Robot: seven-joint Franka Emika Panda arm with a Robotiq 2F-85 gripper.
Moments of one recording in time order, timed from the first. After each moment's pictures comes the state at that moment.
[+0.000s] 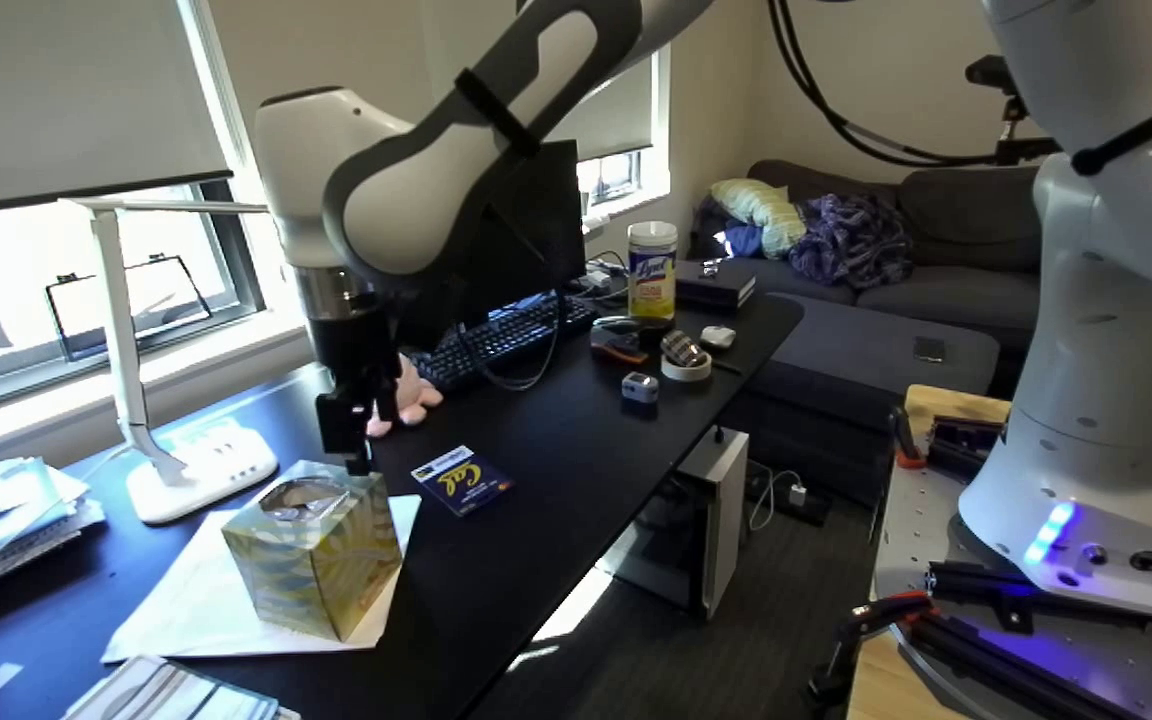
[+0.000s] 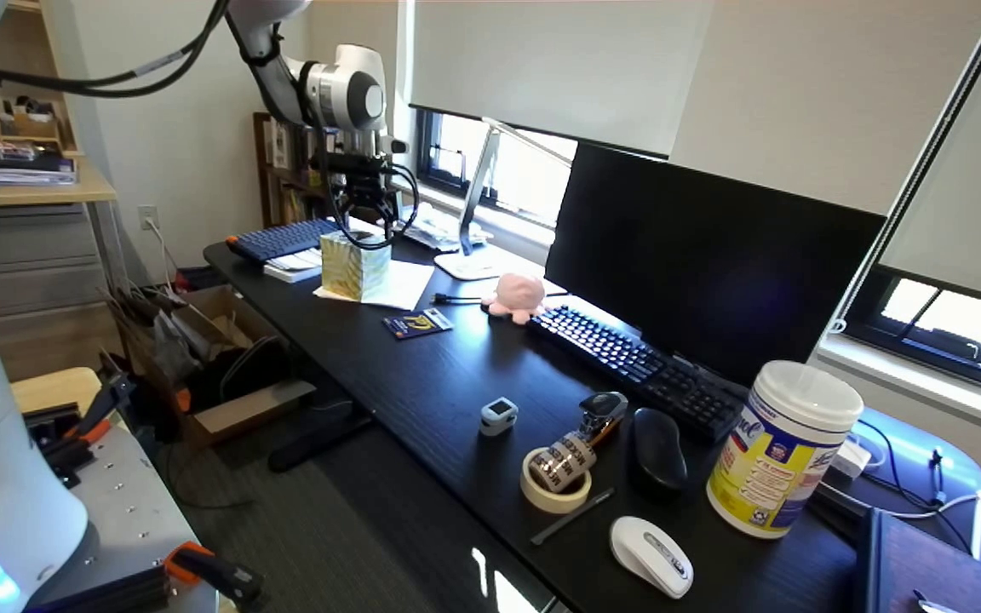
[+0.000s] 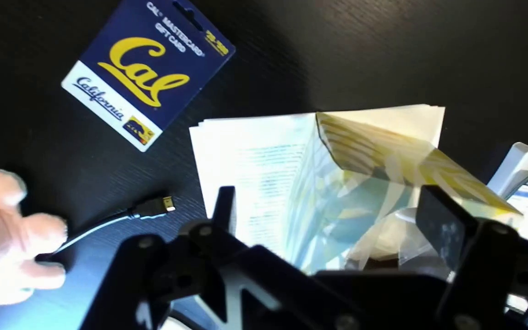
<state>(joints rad) 0.34 0.59 0.17 -1.67 -0.18 2.32 0.09</state>
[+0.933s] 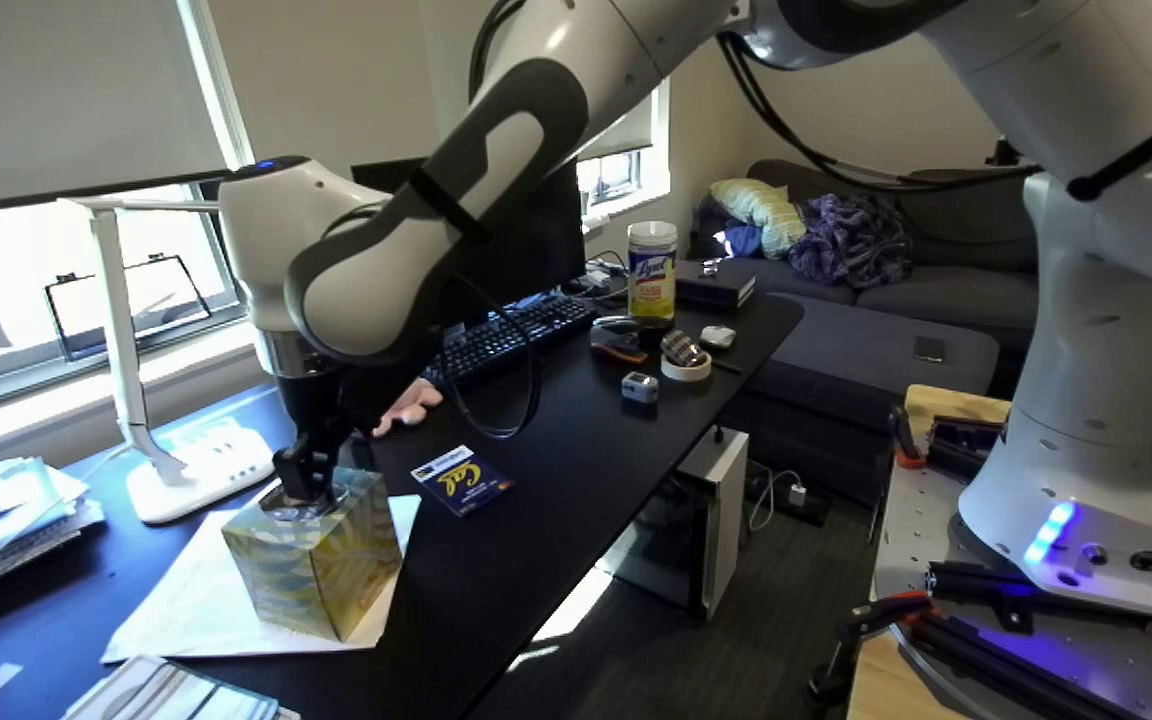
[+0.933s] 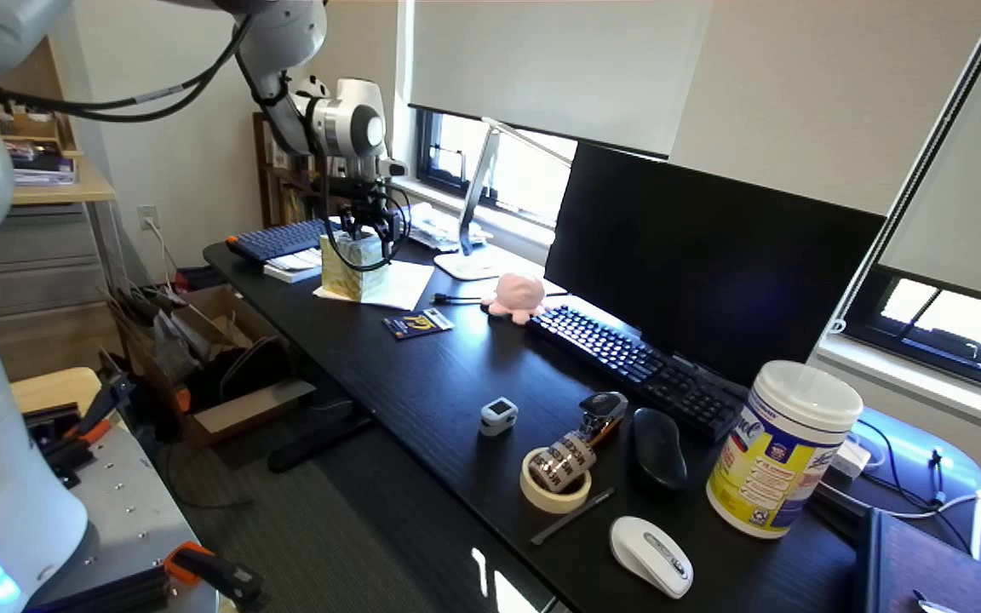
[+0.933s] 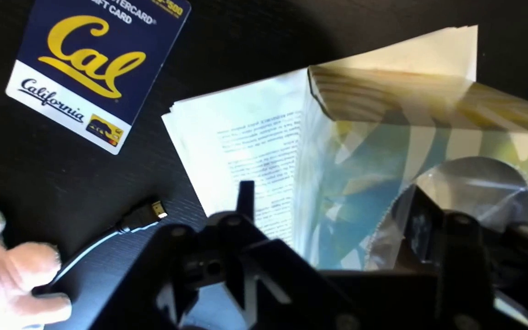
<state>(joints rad) 0.44 0.78 0.09 -1.47 -0.18 2.34 0.30</state>
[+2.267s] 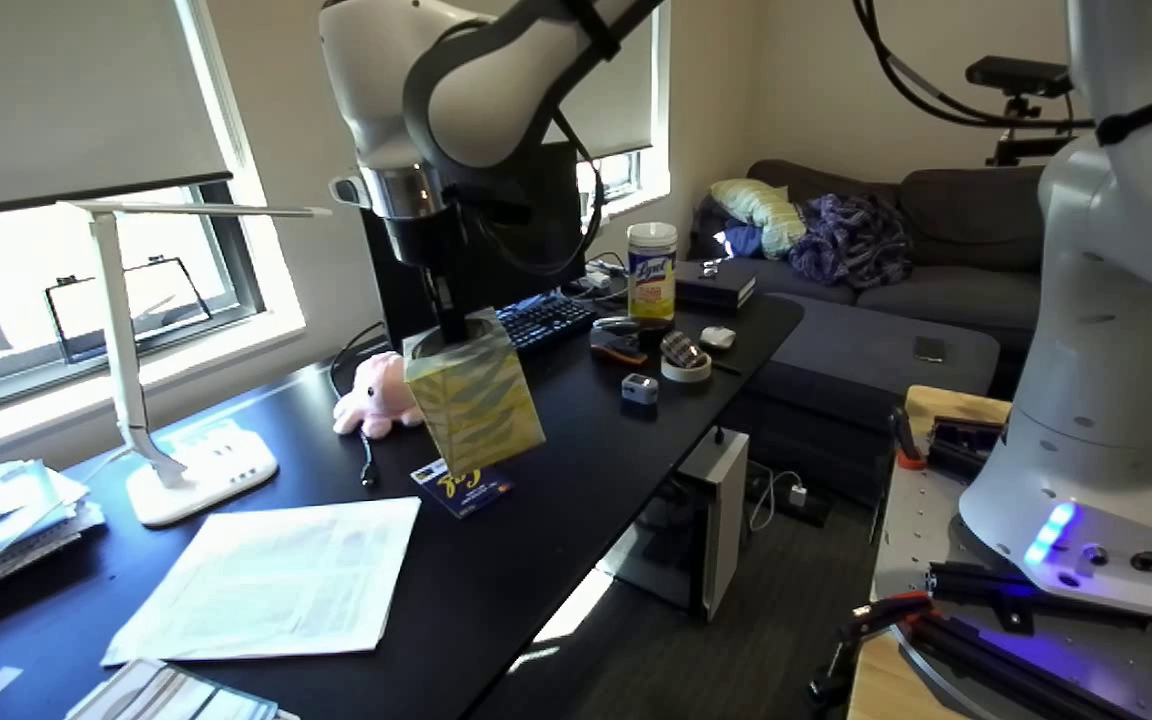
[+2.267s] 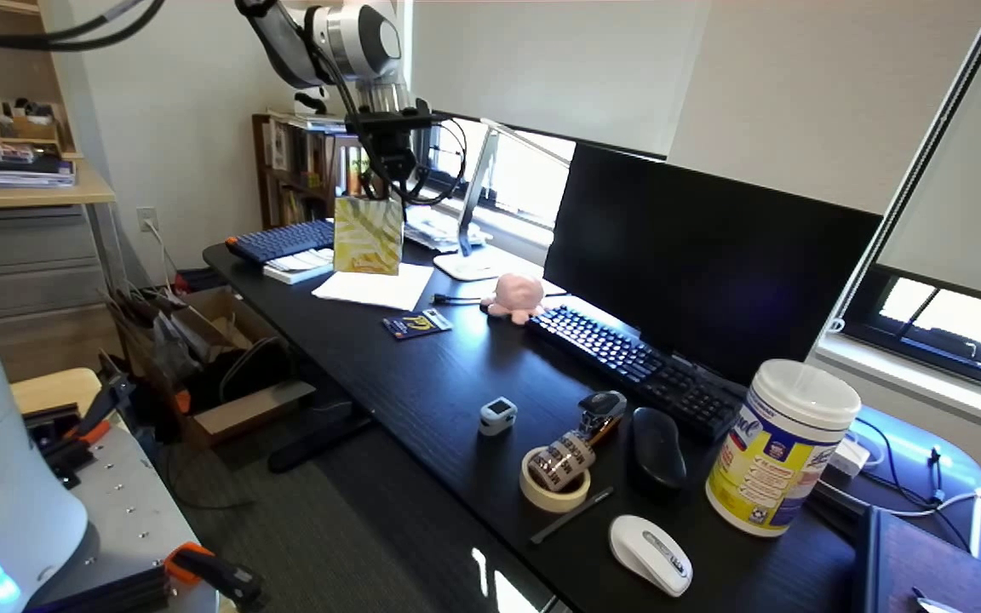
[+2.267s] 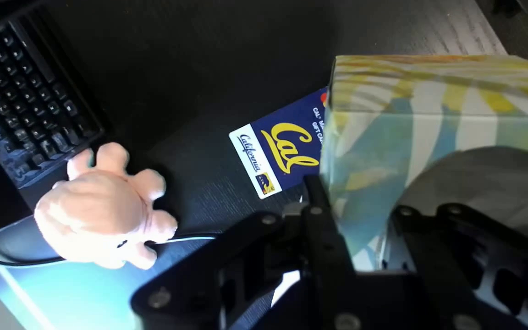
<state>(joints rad) 0.30 0.33 0.10 -1.85 -0.32 2.17 -0.27</state>
